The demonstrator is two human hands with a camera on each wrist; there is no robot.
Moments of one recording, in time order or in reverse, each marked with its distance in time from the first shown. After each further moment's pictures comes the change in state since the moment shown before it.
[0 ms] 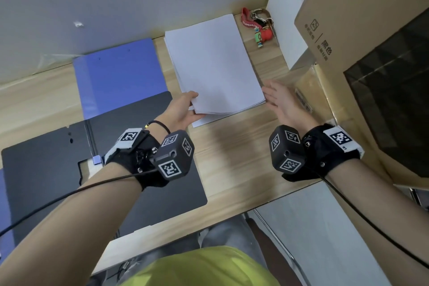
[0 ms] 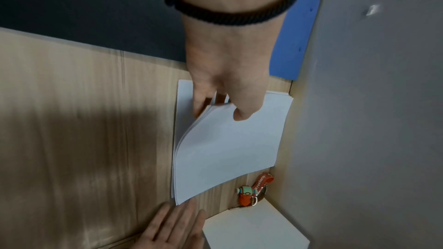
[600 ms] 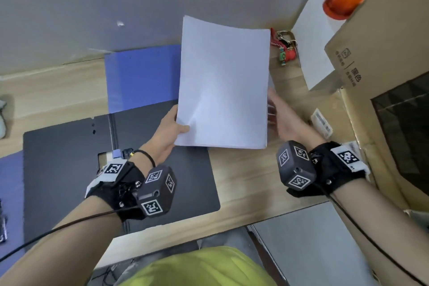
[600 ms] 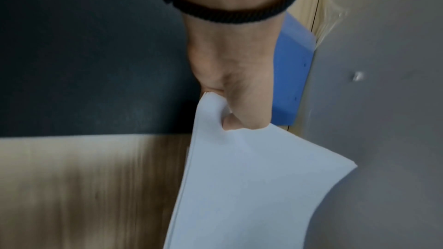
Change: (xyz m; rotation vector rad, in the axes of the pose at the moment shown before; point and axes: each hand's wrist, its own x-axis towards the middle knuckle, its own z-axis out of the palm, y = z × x) left_hand -0.043 -0.015 -0.095 0.264 -0.024 0.241; right_hand -0.009 -0.006 0.052 0.019 -0.157 0.061
